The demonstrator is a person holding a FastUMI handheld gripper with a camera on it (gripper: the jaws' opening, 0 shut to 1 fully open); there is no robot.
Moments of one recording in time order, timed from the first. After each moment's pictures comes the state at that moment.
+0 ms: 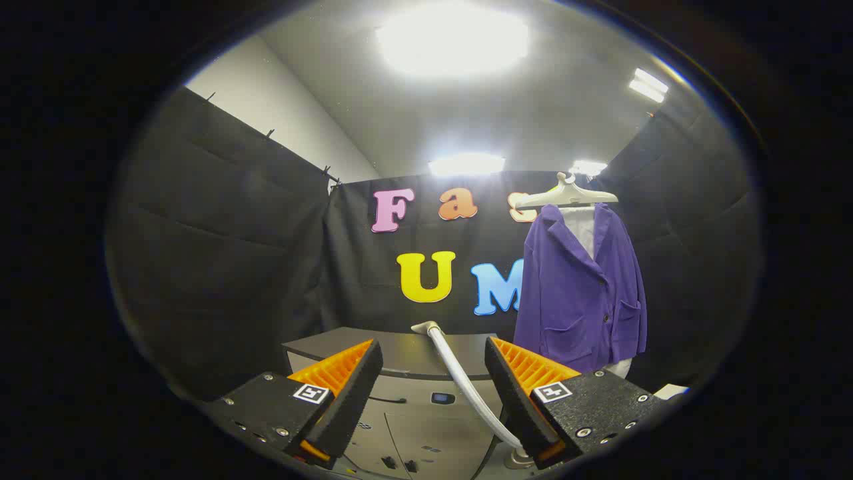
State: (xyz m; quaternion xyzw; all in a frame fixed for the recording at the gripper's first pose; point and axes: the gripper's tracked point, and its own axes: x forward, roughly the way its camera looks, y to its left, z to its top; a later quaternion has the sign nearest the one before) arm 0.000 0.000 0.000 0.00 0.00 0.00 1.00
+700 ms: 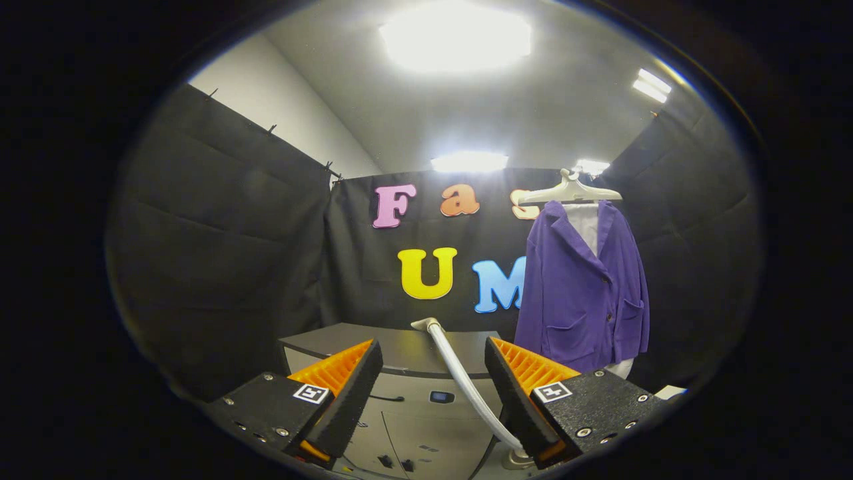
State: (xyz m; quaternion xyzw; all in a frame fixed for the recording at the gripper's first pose) arm 0.010 0.002 -0.009 -0.01 0.01 0.01 1.00
